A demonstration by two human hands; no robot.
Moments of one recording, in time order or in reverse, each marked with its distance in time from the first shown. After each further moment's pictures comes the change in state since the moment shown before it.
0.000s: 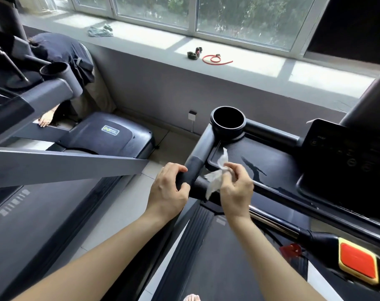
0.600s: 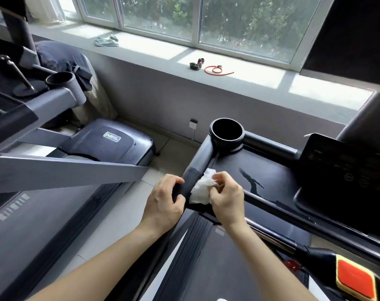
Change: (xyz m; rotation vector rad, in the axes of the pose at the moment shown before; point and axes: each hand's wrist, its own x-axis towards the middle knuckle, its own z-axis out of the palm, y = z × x) left_hand -0.003 -0.005 -0.003 0.009 -0.018 0.008; right_hand 0.013 0.003 0.003 -0.247 -0.199 -0.141
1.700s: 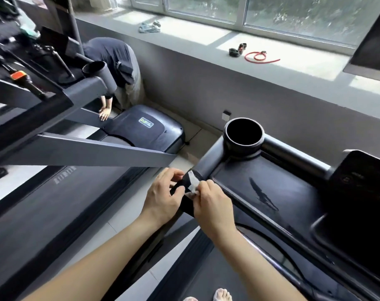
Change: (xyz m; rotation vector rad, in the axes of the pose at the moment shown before) left_hand 0.023 0.020 0.017 -0.012 0.121 -0.162; right_hand 0.016 0.011 0.015 -0.329 -0.260 -0.424
